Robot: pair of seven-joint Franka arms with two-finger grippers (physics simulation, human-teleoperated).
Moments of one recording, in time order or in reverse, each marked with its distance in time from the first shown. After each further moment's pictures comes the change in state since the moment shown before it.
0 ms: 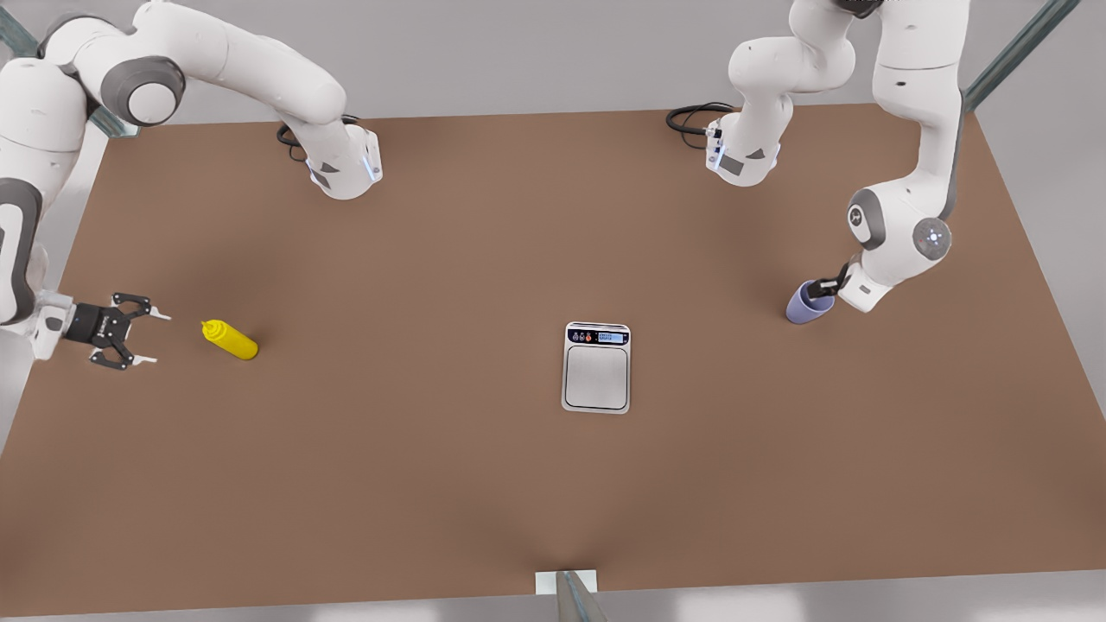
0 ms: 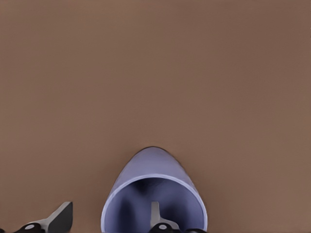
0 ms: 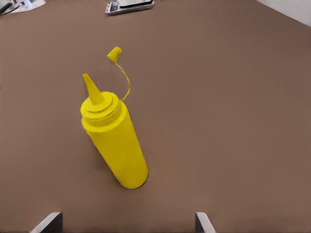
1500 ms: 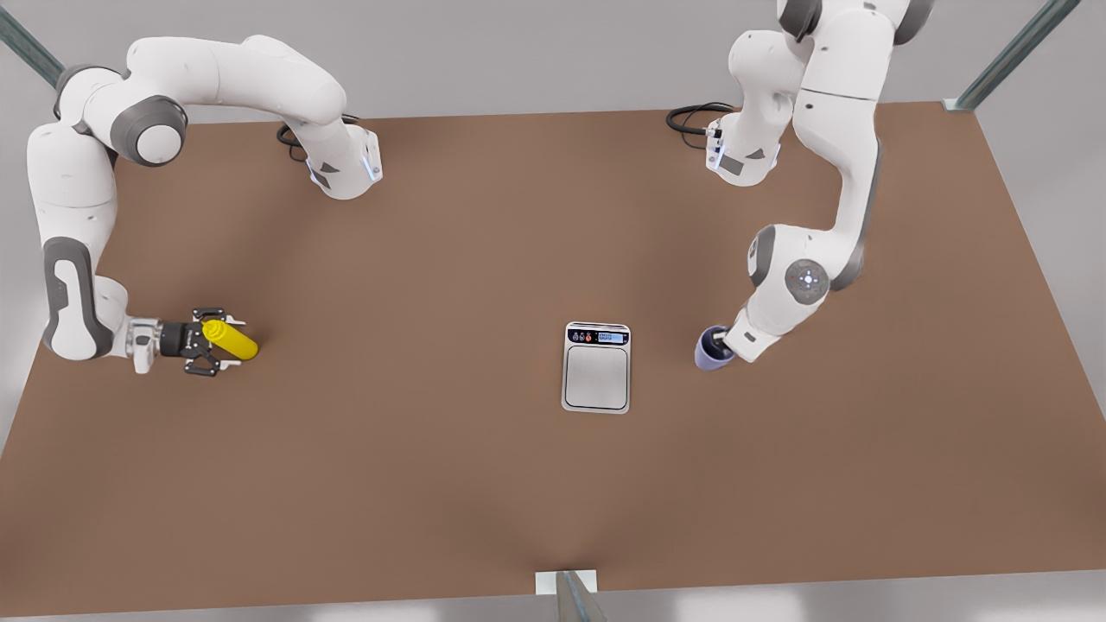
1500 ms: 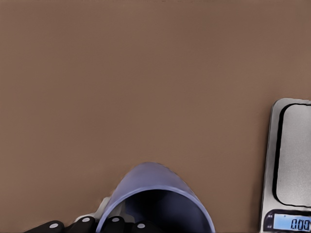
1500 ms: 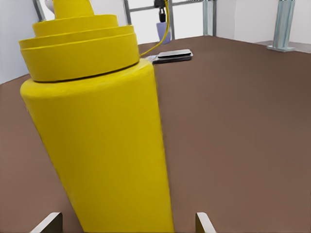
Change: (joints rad) left arm -0.332 0.216 -0.175 0.387 -0.092 -0.016 -0.356; right arm 0.005 0.197 0.087 -0.035 0.120 -0.085 -0.189
